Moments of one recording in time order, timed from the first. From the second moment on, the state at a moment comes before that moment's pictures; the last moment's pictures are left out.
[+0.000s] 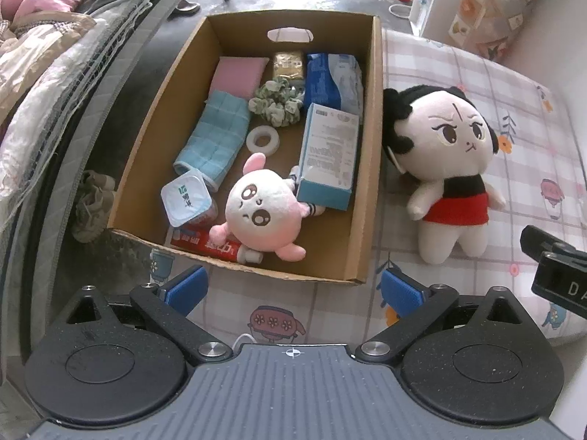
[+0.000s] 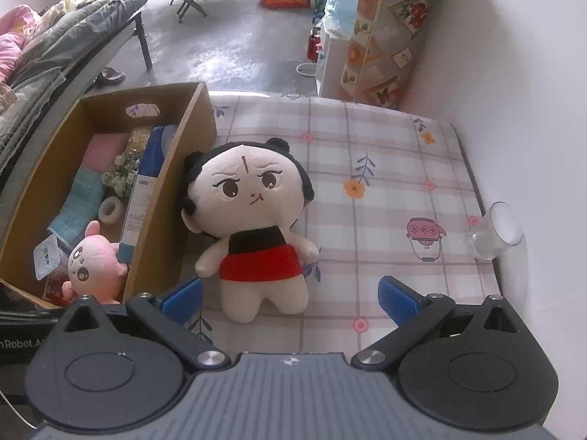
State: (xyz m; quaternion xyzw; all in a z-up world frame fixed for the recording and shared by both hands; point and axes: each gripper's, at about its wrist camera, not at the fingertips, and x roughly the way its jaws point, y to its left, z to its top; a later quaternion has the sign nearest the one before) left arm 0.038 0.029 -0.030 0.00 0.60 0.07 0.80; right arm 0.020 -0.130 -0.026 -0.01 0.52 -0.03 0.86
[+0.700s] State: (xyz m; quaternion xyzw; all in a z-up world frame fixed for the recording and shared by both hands) left arm 0.045 0.030 -0.032 0.00 0.60 0.07 0.80; right arm 0.023 -0.127 -0.032 -0.02 0.52 -0.03 0.85
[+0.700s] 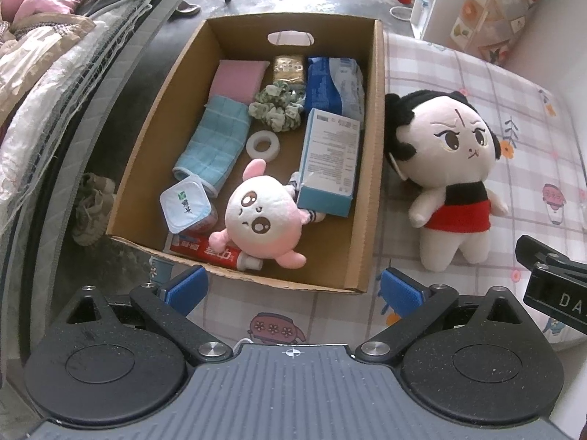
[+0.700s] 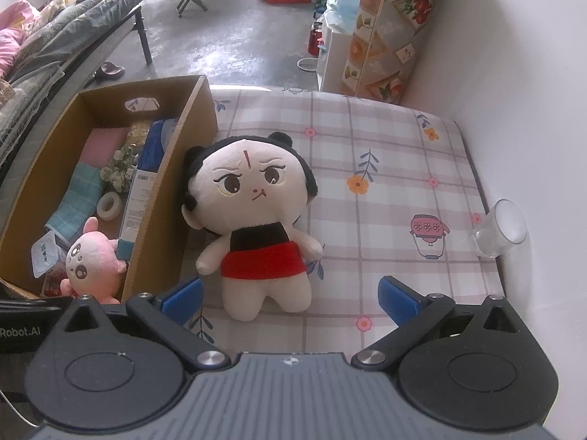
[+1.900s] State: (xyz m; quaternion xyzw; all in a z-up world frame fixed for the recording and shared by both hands) left arm 0.049 0.023 -0.037 0.00 0.60 0.06 0.80; right arm 0.028 -0.131 -0.033 -0.02 0.52 -0.03 0.85
